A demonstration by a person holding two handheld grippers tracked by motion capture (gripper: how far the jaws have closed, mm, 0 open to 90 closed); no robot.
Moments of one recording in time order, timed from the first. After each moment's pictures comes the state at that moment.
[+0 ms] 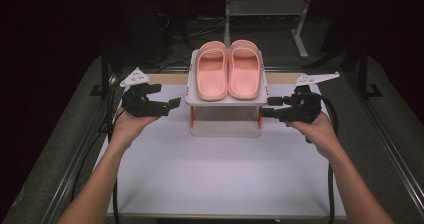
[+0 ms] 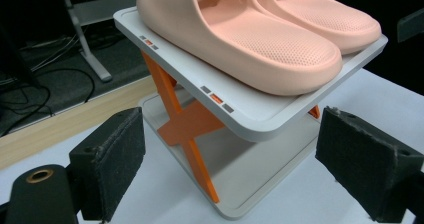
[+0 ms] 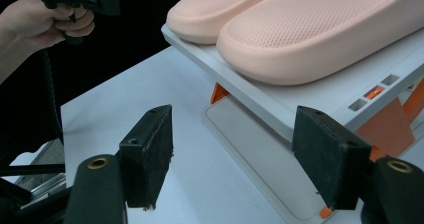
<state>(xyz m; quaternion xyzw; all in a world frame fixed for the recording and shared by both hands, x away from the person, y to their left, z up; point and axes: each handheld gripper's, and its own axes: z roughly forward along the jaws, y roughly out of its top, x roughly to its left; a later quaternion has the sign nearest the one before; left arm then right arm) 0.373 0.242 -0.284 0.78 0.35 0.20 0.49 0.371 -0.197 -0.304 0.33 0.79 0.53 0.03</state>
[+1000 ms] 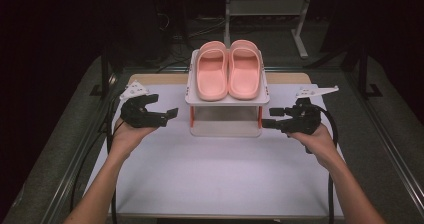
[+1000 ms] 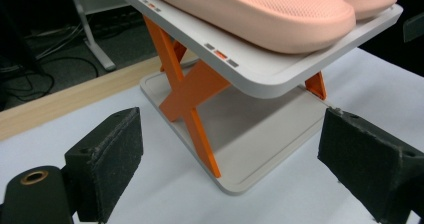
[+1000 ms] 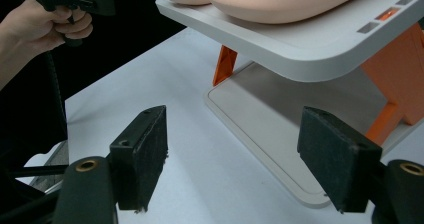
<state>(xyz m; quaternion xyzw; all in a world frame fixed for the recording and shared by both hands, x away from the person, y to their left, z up) 0.361 0.248 -0.309 0.78 0.36 0.20 0.48 0.363 -0.206 -0.338 0.34 0.78 0.53 0.01</state>
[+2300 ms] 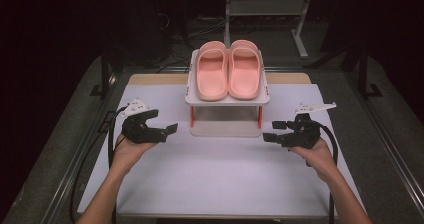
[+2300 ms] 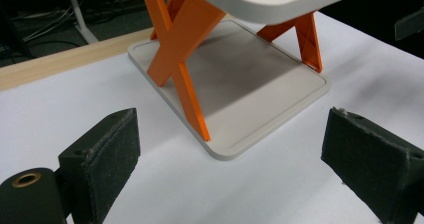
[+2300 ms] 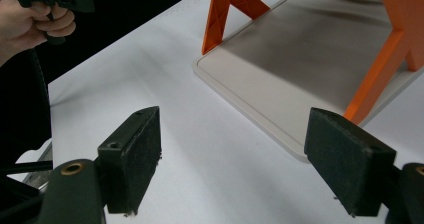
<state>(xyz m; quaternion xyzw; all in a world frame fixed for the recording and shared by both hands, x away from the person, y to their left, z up) 0.342 0.255 -0.350 0.78 0.37 0.18 0.48 0.347 -0.213 -0.379 0.36 0.78 0.51 0.01</state>
